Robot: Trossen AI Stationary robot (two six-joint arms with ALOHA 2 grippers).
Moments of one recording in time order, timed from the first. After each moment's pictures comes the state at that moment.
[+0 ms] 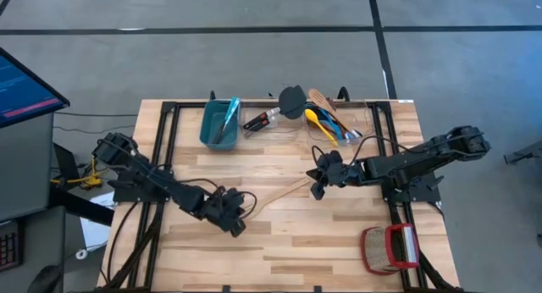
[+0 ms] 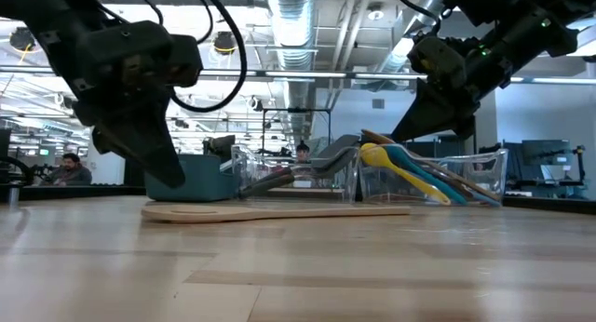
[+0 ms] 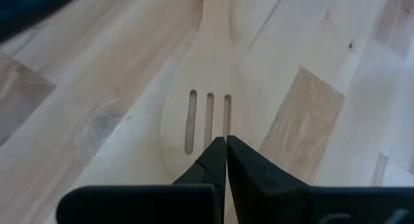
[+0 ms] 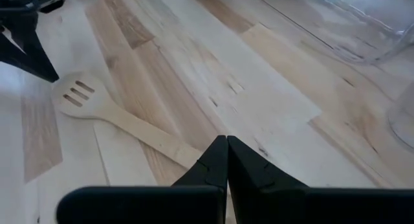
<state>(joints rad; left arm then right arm) -0.48 1.60 0.74 -0.16 -0.43 -0.97 0.16 1.29 0.54 0.04 0.42 0.60</state>
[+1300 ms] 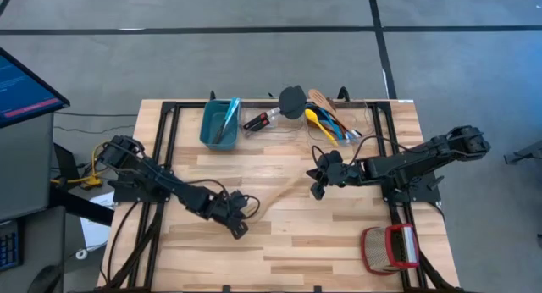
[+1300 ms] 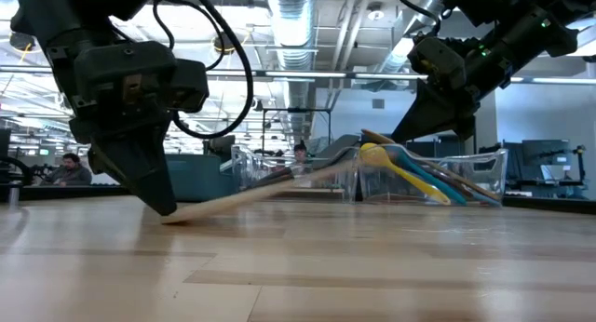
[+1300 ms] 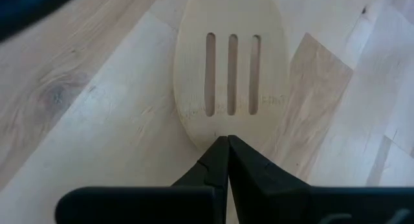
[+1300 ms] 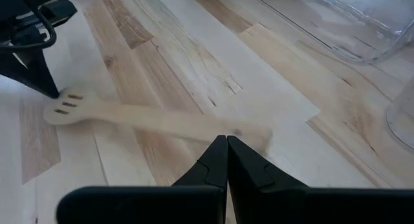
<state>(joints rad) -0.45 1.71 0.74 -0.16 -0.26 -1.01 0.16 1.29 0.54 0.04 0.42 0.60</state>
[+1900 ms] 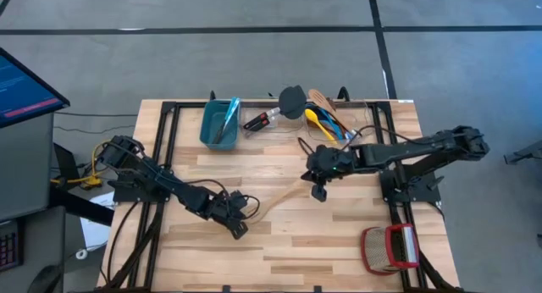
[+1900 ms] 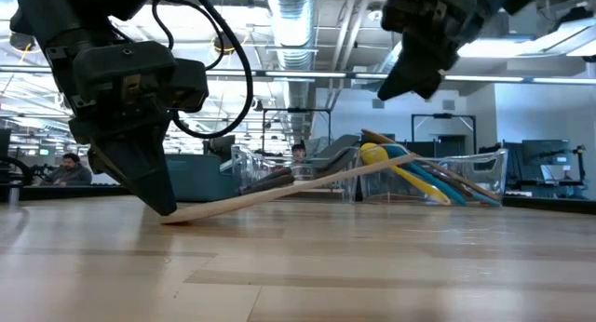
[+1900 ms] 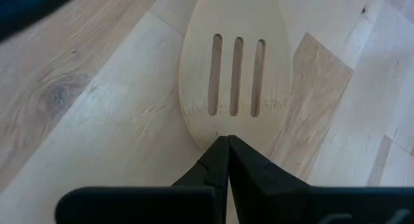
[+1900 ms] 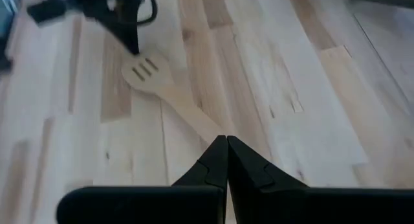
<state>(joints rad) -0.45 1.71 0.74 -0.16 -0.26 -1.01 0.08 1.31 0.83 -0.29 0.07 0.29</state>
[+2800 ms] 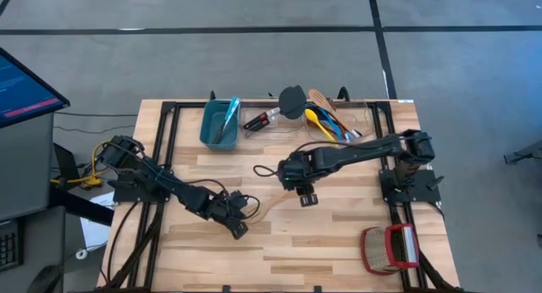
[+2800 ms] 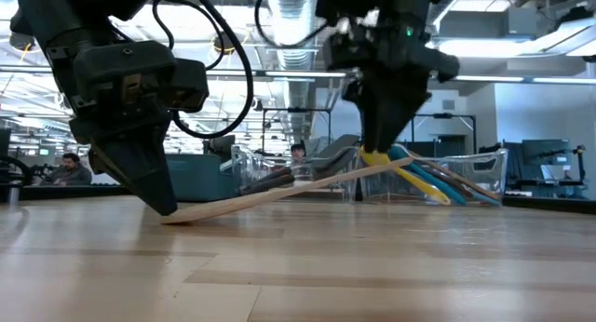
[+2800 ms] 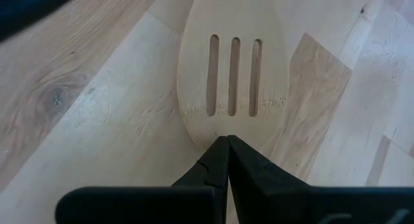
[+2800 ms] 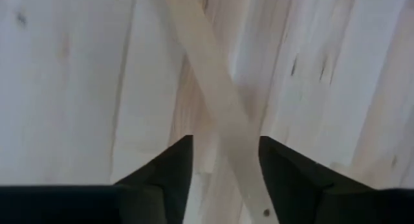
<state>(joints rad) -0.45 1.71 0.74 -0.15 -0.26 -1.00 0.08 1.82 1.36 -0.88 0.08 -0.15</state>
